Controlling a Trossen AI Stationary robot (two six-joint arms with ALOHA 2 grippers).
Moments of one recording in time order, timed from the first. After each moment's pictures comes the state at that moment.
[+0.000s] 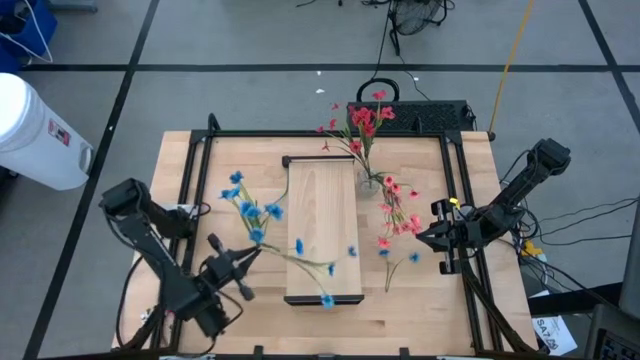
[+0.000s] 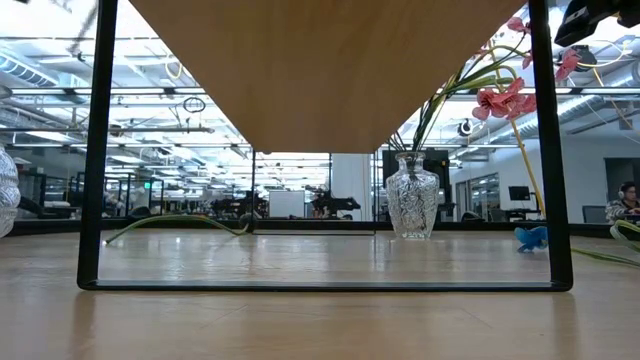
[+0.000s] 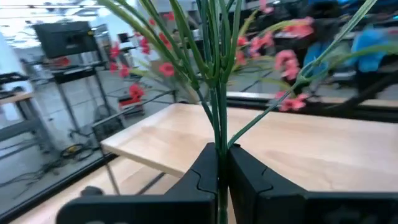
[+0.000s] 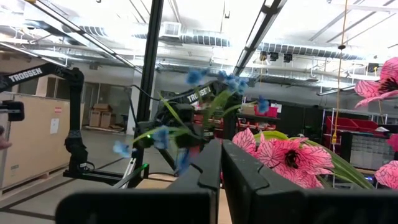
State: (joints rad) left arm -0.96 1.64 1.11 -1.29 -1.49 -1.70; right arm 0.79 0.67 0.02 1.16 0.63 -0.41
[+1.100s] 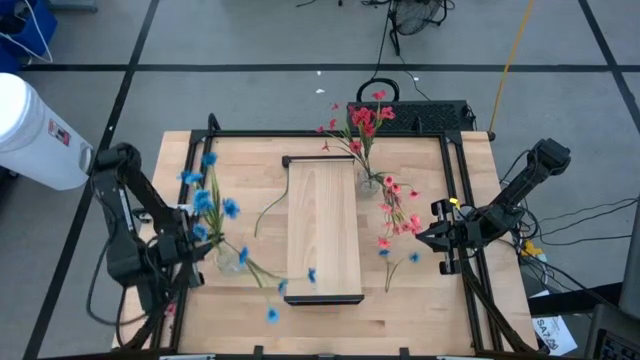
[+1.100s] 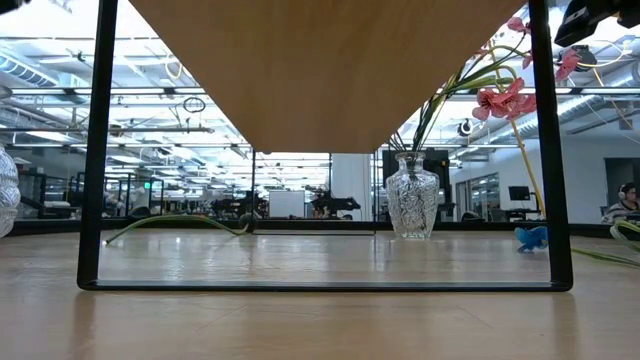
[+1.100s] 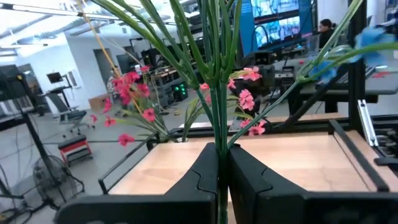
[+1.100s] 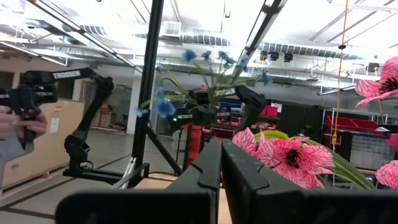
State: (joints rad) left arm -1.24 1.20 0.93 -1.57 -1.57 -1.65; right arm 0.79 0.67 0.01 1.15 0.63 -0.41
